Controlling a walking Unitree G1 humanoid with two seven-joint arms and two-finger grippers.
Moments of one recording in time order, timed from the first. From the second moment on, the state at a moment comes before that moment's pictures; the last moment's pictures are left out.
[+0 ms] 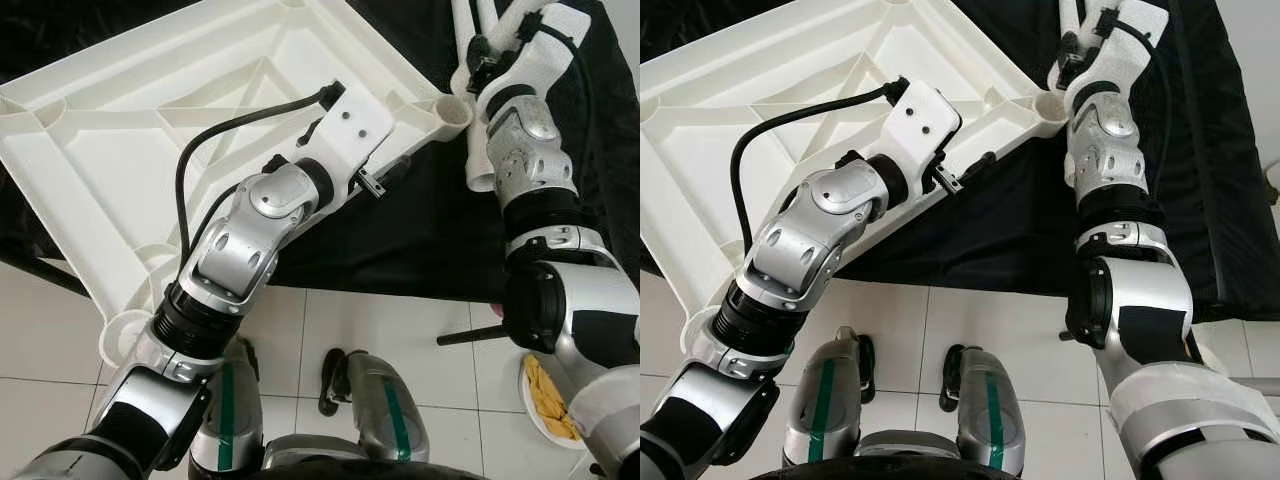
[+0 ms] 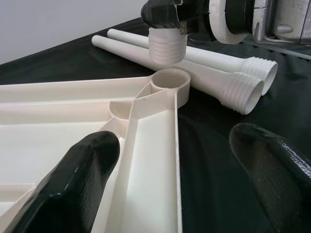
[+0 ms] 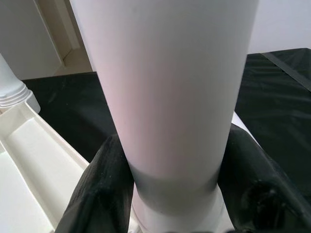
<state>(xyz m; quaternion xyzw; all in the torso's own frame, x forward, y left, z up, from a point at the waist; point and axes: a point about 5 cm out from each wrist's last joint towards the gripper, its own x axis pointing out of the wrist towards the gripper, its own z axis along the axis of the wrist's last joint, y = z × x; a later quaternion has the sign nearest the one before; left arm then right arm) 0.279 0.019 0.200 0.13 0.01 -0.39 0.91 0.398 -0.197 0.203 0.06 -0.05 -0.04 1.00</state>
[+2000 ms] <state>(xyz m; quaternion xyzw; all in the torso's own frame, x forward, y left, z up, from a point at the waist) 0.331 -0.026 0.145 0.24 0.09 -0.43 0.86 0.388 -0.192 0.221 0.08 -0.11 -0.01 0.99</state>
